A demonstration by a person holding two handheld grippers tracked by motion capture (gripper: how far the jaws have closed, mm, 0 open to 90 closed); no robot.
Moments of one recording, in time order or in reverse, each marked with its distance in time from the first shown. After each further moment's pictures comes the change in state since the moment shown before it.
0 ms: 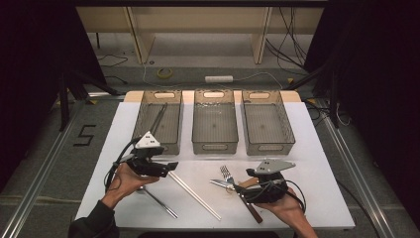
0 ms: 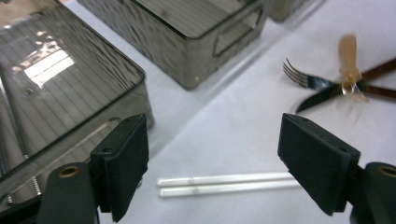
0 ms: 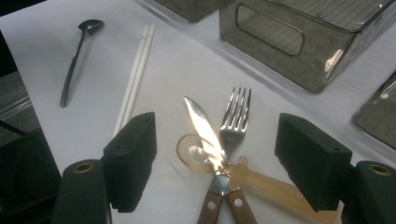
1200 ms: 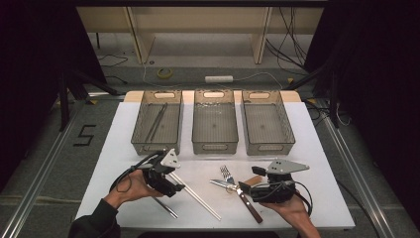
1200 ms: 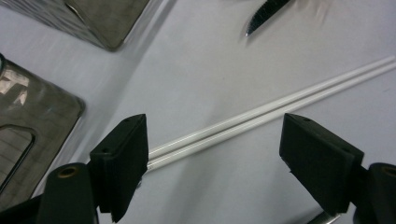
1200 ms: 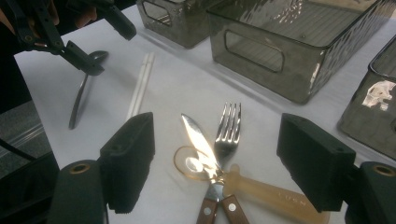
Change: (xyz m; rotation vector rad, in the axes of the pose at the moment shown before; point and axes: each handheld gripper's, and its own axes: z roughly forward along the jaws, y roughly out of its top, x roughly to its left) left arm -0.034 -0.003 0.024 0.257 -0.105 0.316; right arm -0.008 -0.008 -0.015 -0.113 0.010 0.052
